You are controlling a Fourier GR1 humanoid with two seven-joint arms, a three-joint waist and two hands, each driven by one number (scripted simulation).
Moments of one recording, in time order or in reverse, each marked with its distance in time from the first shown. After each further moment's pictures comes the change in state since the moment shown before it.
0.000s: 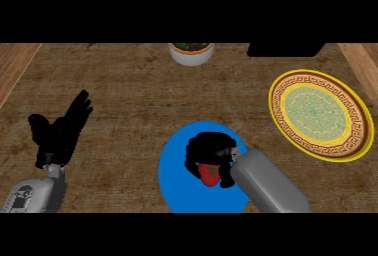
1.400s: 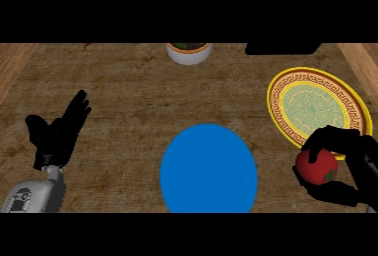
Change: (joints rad) left arm 0.012 -0.013 0.013 -0.032 -0.014 0.005 0.019; right arm 0.595 -0.190 -0.603 -0.939 -0.386 -0.263 0.286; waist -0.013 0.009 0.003
